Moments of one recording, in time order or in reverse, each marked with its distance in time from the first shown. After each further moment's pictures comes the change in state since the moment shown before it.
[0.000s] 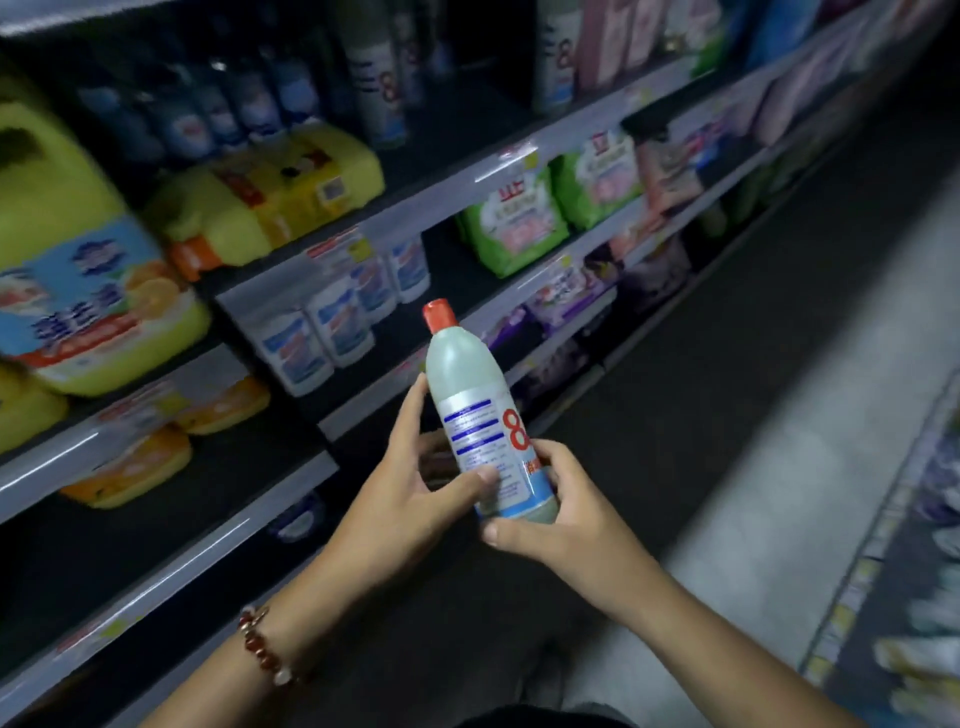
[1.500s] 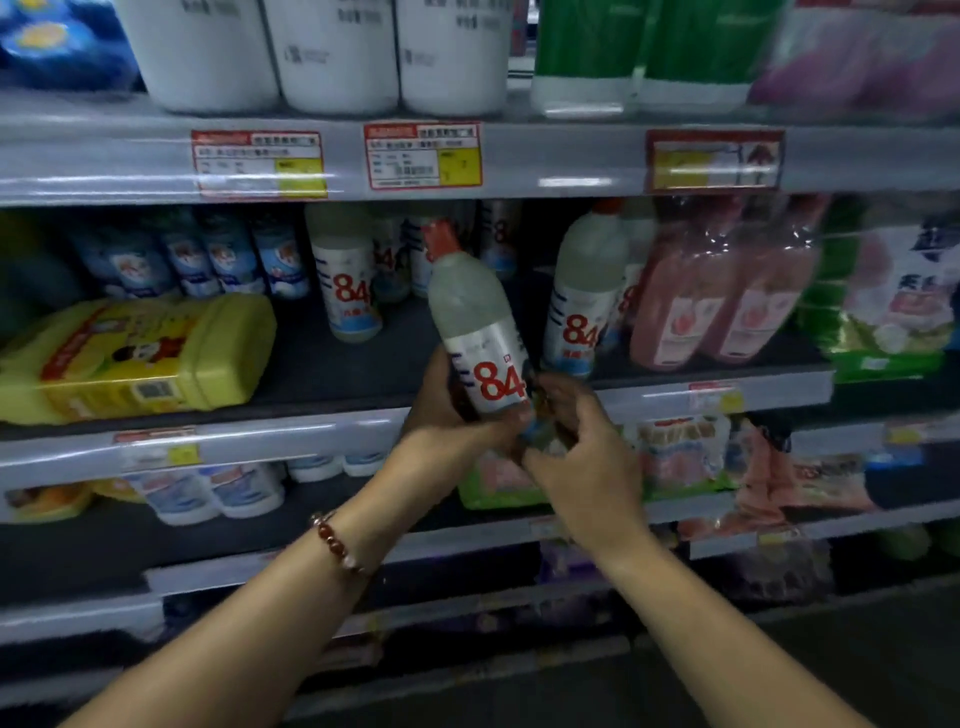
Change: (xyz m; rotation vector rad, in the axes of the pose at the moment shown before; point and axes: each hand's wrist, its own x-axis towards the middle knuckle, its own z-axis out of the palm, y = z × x) left_hand 0.423 0.120 0.074 -0.227 0.701 0.153; right_hand 0.404 -0.156 -0.256 -0.189 -0.212 -0.601
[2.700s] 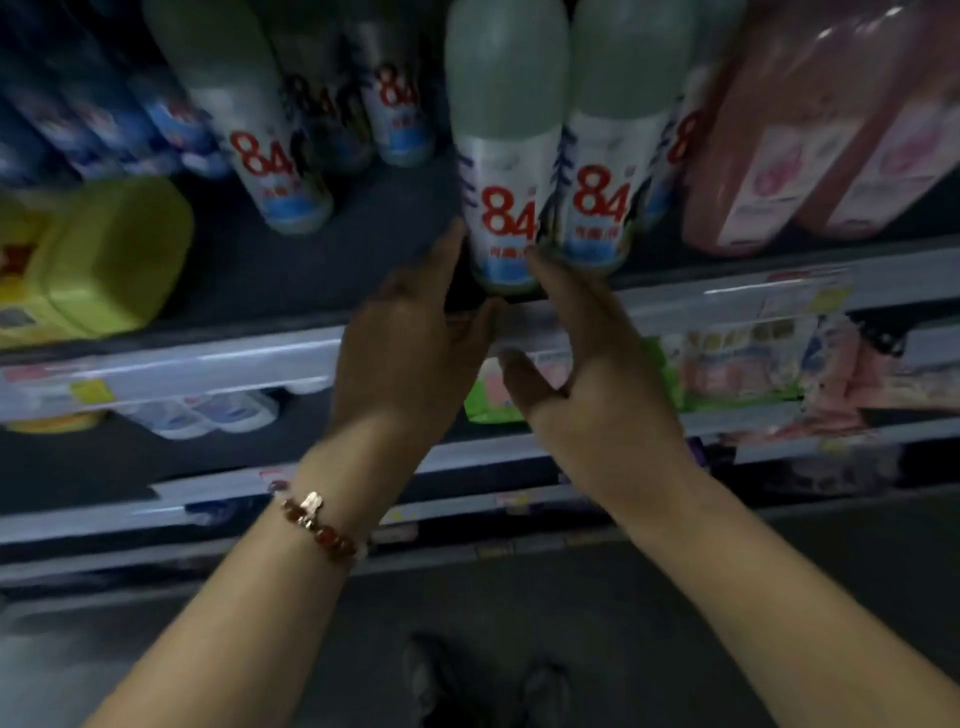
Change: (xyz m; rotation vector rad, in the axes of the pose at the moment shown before) left_hand 0.024 -0.023 0.012 0.954 0.191 0.172; right_hand 0.023 0.023 -0.013 -0.365 -0.138 -0.088
